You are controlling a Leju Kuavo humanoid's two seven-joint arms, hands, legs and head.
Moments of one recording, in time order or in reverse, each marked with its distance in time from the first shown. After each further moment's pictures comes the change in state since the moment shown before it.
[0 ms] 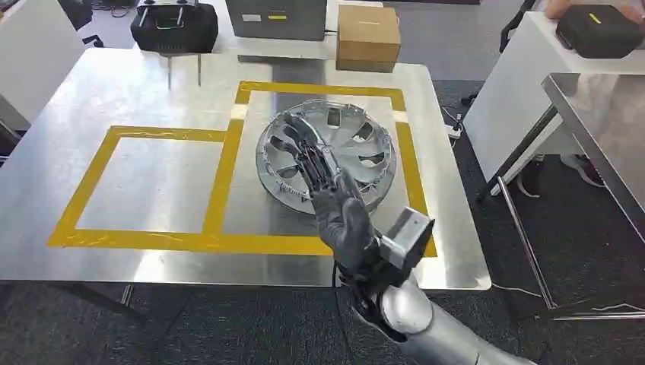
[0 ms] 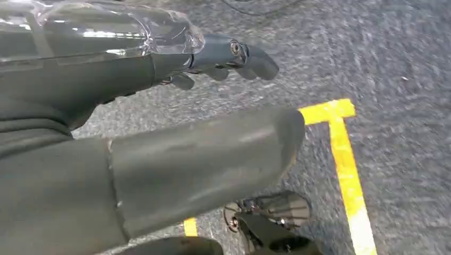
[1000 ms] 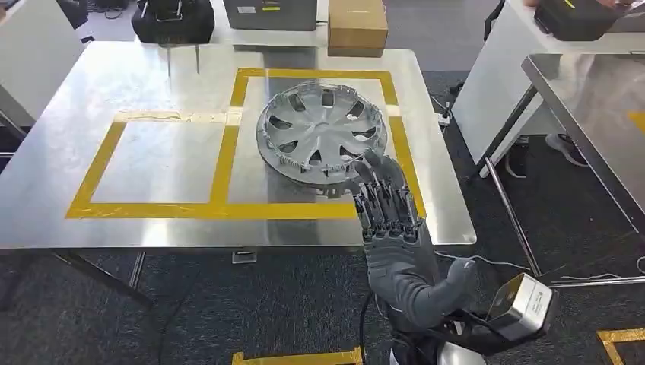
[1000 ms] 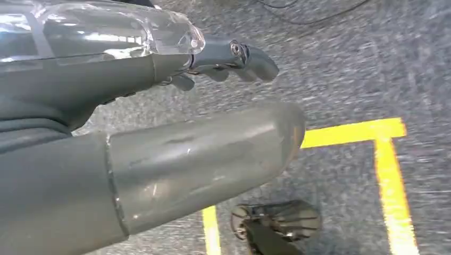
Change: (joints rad) left arm -0.014 0.024 0.067 -0.002 -0.009 0.010 0.003; right arm 0.285 -0.055 -0.120 -0.252 -0.063 0.061 -0.084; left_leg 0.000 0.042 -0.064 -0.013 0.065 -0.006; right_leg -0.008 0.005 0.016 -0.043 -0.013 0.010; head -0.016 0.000
